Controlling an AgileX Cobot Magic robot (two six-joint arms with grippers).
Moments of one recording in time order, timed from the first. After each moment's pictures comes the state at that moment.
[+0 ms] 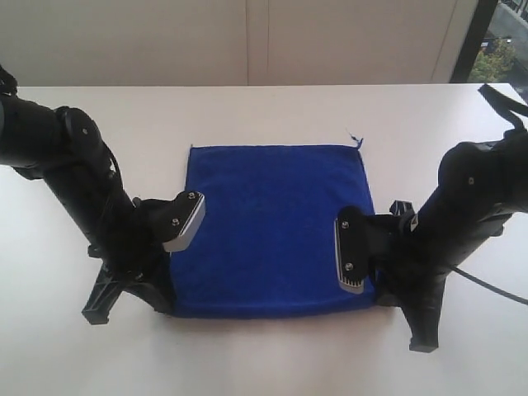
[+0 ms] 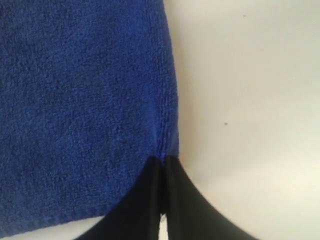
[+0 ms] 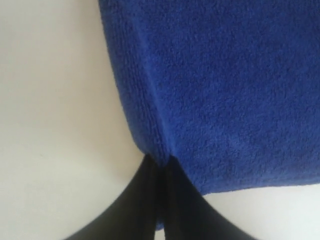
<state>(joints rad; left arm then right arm) -0.43 1.87 -1.04 -0.57 0.92 1.76 0.41 1.65 -0.77 0.18 0.57 -1.23</state>
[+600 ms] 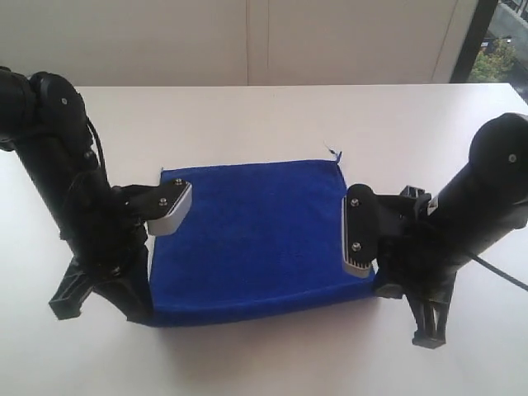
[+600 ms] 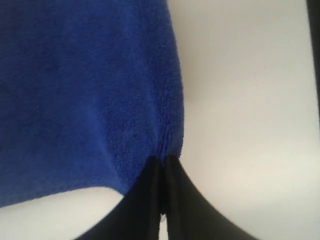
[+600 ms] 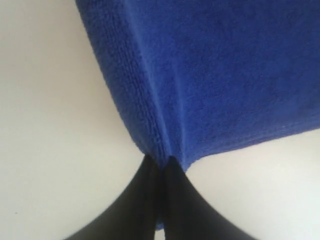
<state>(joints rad) -0.43 1.76 -1.07 -0.48 1.17 1.49 0.41 1.50 -0.77 0.25 0.67 -1.21</state>
